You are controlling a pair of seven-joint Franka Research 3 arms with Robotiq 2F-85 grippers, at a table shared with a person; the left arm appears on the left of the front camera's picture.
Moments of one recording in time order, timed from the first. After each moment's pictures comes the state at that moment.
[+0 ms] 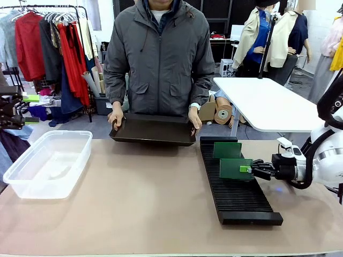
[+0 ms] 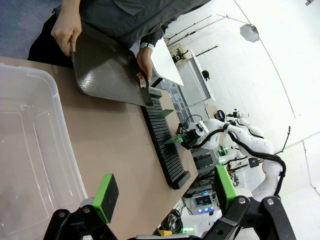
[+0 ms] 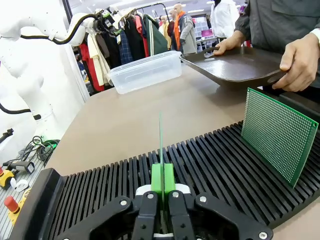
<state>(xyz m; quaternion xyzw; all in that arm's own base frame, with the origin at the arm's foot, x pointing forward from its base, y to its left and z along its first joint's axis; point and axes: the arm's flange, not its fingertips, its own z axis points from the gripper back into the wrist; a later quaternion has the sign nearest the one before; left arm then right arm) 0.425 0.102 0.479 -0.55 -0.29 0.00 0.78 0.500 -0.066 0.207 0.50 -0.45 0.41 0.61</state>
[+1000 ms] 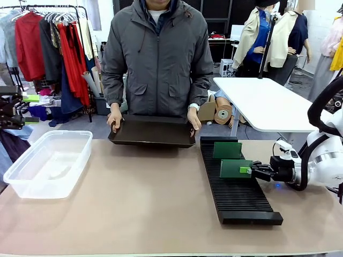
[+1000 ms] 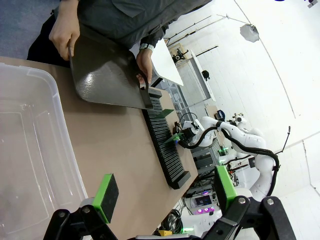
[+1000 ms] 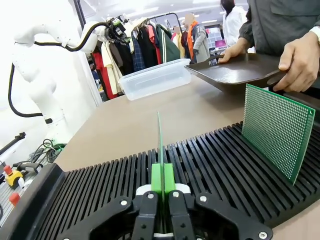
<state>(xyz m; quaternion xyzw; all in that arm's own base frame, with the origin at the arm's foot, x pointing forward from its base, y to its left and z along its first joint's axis) 0.425 0.102 0.479 -0.55 -0.29 0.00 0.78 0.517 -0.074 0.182 0.54 -0.45 0.40 0.58</state>
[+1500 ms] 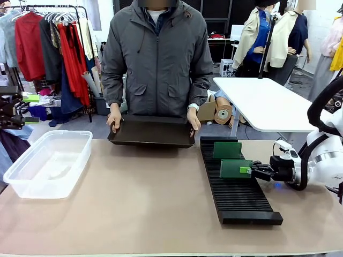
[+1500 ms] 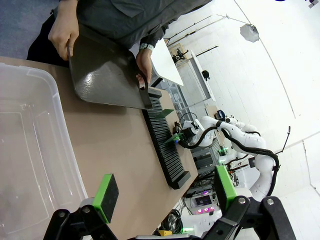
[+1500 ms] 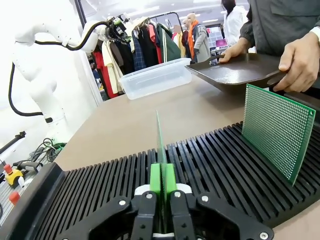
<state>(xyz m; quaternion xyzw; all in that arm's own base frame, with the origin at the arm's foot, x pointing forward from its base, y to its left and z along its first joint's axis) 0.425 0.102 0.479 -0.55 -0.29 0.00 0.78 0.519 -0.074 0.182 0.54 -0.45 0.41 0.58</state>
